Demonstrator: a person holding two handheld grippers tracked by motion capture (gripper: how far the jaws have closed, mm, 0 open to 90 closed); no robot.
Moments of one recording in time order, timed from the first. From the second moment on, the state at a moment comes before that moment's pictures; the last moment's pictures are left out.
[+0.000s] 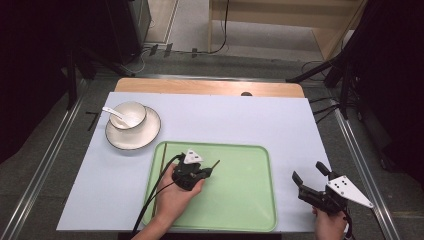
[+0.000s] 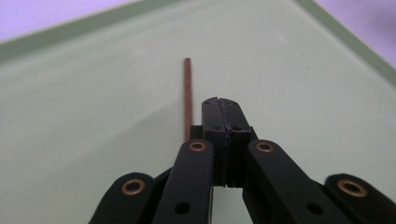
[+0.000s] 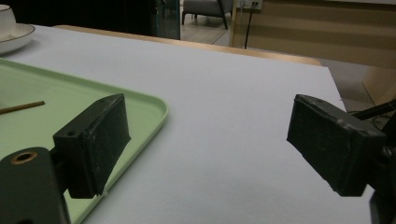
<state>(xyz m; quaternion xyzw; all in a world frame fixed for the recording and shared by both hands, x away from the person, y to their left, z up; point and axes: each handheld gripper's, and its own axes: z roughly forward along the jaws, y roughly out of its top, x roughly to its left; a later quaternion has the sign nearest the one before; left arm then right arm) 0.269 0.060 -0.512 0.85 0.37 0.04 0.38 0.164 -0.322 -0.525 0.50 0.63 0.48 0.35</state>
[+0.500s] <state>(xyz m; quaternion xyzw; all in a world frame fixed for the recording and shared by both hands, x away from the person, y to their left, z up) 0.310 0.059 -0.520 0.83 0.42 0.07 0.35 0.165 -0.321 -0.525 0.49 0.63 0.48 0.35</state>
